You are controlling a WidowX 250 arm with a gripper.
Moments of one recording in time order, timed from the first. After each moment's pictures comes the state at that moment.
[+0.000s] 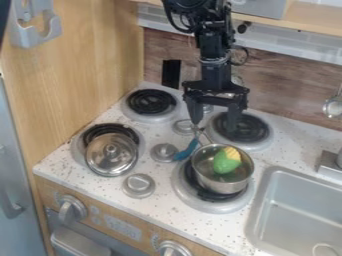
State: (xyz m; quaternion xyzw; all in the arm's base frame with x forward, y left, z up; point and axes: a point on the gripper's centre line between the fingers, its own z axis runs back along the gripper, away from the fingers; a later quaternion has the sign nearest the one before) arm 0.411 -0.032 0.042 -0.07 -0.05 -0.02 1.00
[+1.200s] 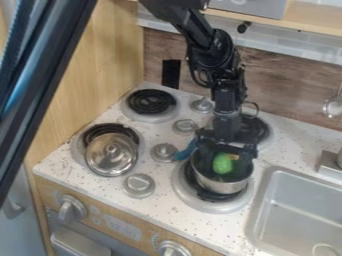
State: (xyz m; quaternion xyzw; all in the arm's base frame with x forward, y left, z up) arm 0.410 -0.073 -0.039 -0.08 0.01 -0.03 1.00
